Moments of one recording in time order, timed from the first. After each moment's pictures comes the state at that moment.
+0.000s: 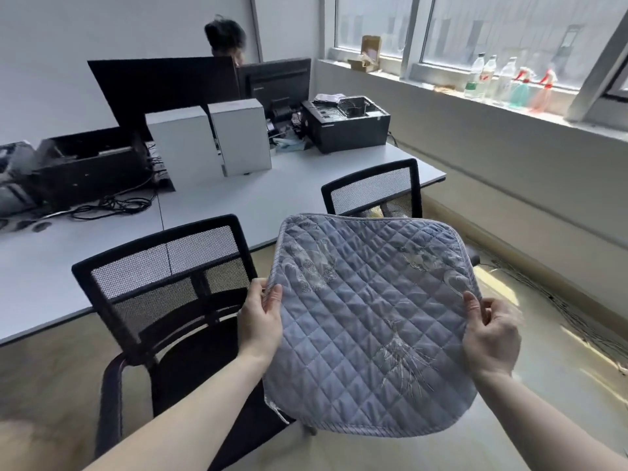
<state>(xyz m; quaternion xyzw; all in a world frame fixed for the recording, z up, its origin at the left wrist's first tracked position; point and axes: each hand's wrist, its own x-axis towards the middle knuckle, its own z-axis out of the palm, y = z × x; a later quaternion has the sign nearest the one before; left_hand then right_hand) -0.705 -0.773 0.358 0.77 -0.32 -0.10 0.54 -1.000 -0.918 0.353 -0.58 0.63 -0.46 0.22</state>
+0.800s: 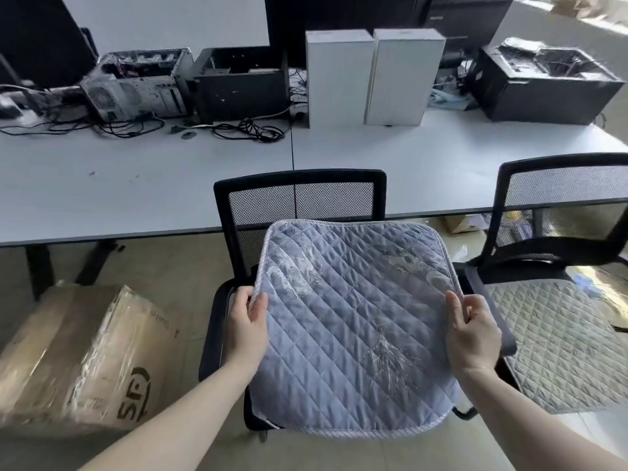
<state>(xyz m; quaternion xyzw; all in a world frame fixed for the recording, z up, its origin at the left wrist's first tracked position) -0.514 -0.611 0.234 0.86 -0.12 -0.01 0.49 -0.719 -0.879 0.238 -0.72 0.52 -0.31 0.34</state>
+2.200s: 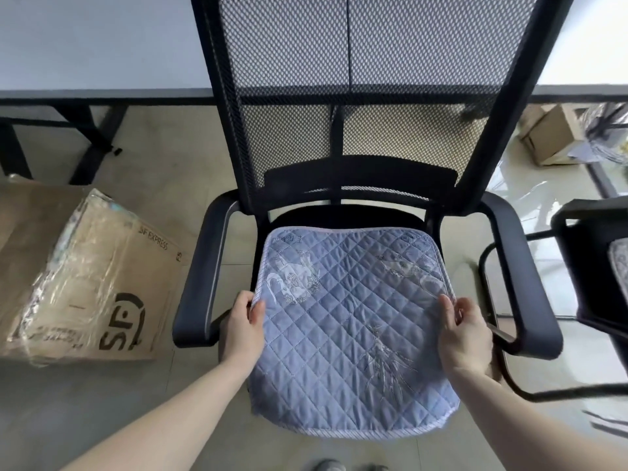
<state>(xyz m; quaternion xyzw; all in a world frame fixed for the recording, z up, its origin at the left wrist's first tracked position) -0.468 -0.554 -0.051 0.92 0.01 -0.14 0.36 -0.635 -0.842 -0.053 -0.75 0.56 -0.10 0.35</state>
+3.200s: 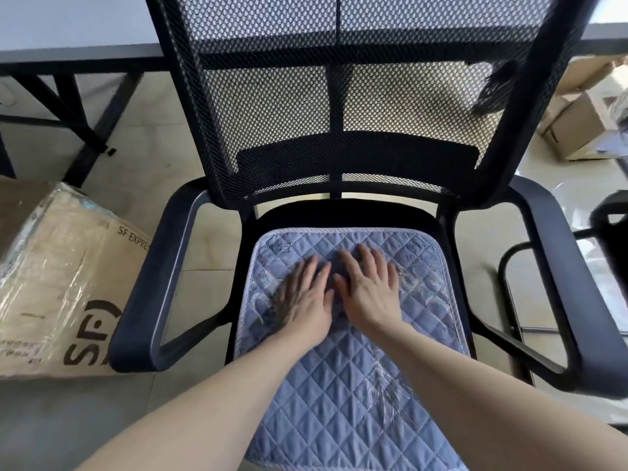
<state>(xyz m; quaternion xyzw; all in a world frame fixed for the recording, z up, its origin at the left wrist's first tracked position) -0.453 -0.679 -0.128 0.94 -0.26 -0.18 0.14 -0.504 -0.808 -0.139 -0.96 0.22 0.05 0.18</state>
